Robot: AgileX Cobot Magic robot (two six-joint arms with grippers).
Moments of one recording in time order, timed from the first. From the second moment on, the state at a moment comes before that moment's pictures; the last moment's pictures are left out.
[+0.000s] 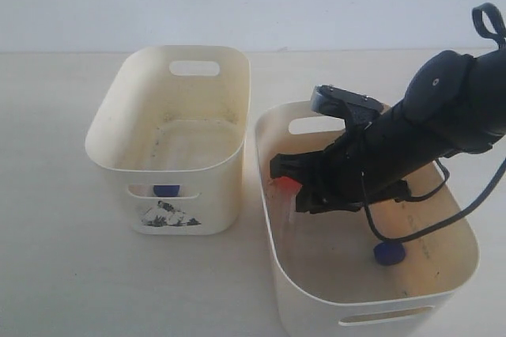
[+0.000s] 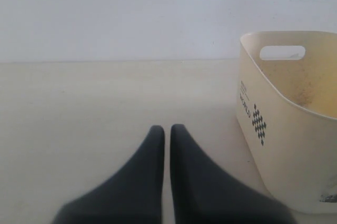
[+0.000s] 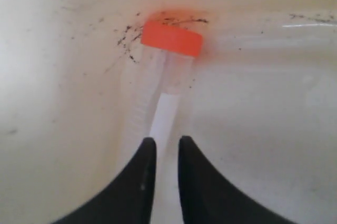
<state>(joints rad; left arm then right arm) -0.02 0.00 0.00 -0.05 0.23 0.04 0.39 1.74 -0.85 0.78 0.40 -0.26</state>
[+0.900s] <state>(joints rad) -0.02 0.00 0.00 -0.05 0.23 0.04 0.39 1.76 -0.85 0.82 0.32 -0.21</state>
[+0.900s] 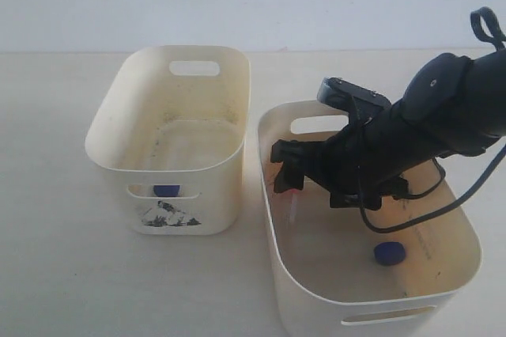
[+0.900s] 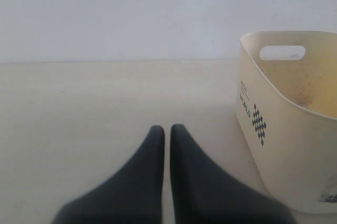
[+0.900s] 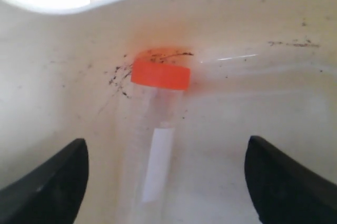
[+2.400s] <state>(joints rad) -0.02 0.00 0.00 -0.05 0.23 0.04 0.43 1.82 -0.91 0.78 0.35 -0.18</state>
